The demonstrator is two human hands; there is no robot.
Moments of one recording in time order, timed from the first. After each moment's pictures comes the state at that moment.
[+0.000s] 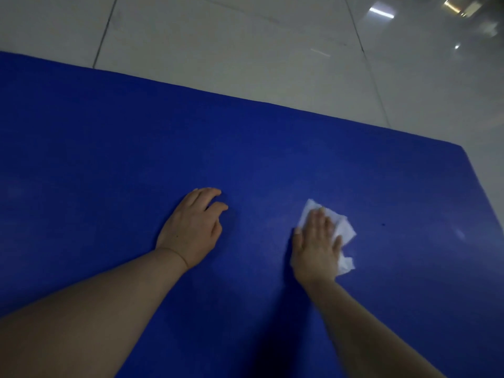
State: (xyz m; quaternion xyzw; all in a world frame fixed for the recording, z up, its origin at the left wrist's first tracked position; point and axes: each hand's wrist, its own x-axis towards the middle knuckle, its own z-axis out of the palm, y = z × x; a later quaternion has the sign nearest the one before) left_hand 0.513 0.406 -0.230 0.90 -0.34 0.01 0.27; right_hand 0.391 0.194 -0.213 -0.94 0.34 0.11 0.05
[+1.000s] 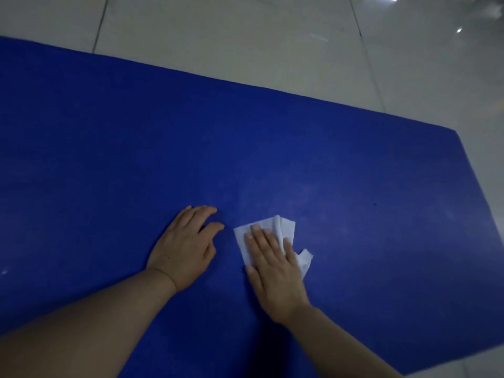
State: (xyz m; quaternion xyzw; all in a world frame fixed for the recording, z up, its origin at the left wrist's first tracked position) left_hand 0.452 0.439 -0.225 0.89 -0.38 -0.02 0.25; right_hand 0.327 0.260 -0.211 -0.99 0.04 0.10 0.05
